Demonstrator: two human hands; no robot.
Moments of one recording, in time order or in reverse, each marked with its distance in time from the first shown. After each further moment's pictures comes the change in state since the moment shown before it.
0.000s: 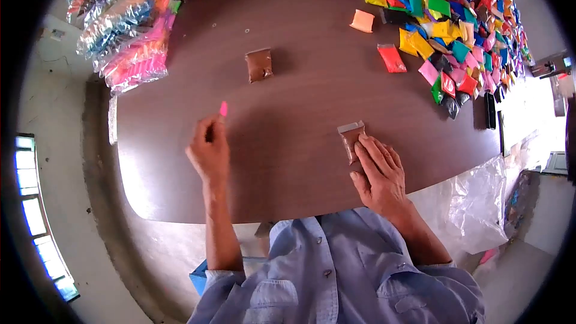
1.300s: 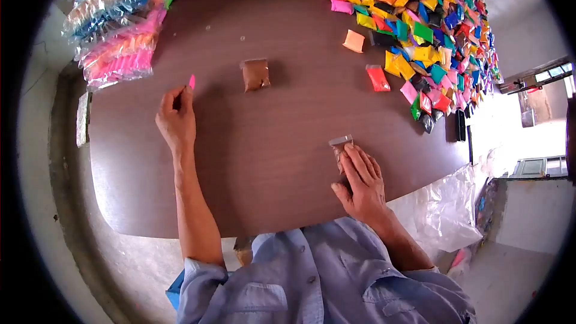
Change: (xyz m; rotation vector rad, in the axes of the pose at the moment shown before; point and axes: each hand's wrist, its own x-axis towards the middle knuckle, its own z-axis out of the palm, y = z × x) left_hand 0.084 -0.045 0.020 -0.051 0.121 -0.099; right_hand 0.006 -0.016 0.003 -0.075 -0.137 0.033
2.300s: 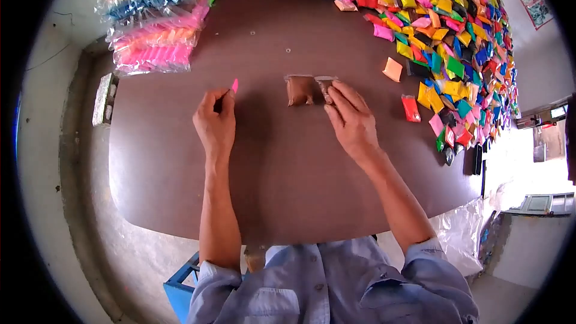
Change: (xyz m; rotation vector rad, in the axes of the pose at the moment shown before) left_hand 0.000 0.005 0.000 -0.086 0.000 -0.052; right_hand 0.206 0.004 0.060 0.193 0.396 -0.211
